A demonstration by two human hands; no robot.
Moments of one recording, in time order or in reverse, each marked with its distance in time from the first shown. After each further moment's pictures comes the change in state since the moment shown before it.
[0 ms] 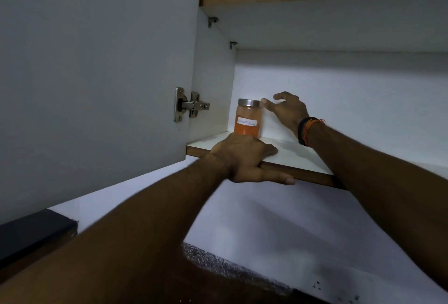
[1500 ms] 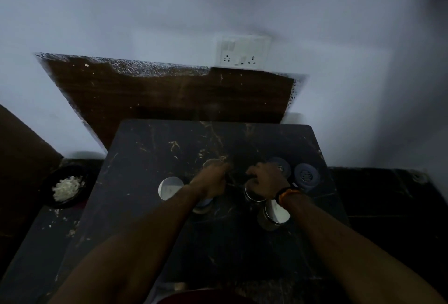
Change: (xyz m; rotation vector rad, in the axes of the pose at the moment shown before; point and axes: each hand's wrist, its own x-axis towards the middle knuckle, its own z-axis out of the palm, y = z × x) left_hand -0.347 0.359 0.252 -0.826 -0.734 -0.138; right_hand -0.651 0.259 -0.055 -0.609 -0.869 0.491
